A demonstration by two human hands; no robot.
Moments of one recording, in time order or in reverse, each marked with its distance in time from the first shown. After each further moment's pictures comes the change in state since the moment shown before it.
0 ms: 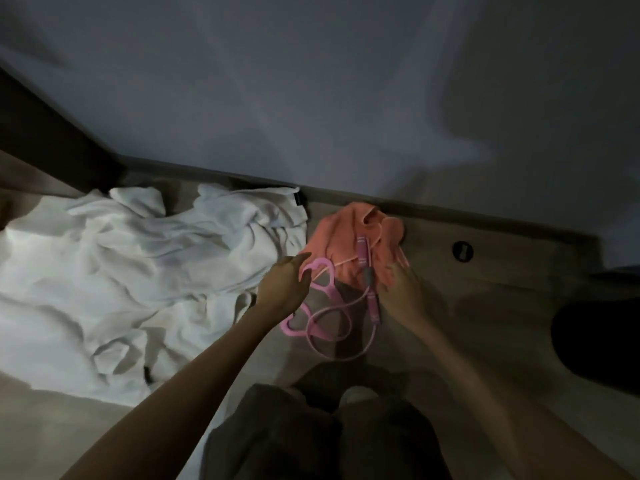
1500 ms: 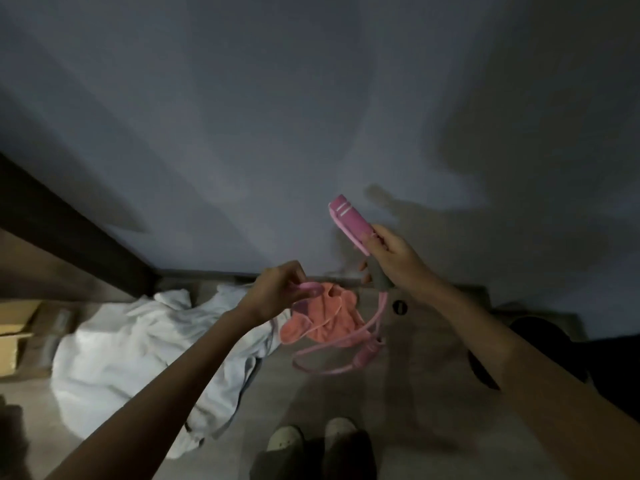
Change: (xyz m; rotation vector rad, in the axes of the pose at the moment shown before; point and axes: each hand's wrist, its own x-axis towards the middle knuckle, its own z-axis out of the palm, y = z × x) left_hand -0.160 0.213 -0.287 -0.228 0.028 0.356; right_hand -0.171 -0.172 -0.393 0.703 -0.035 -0.252
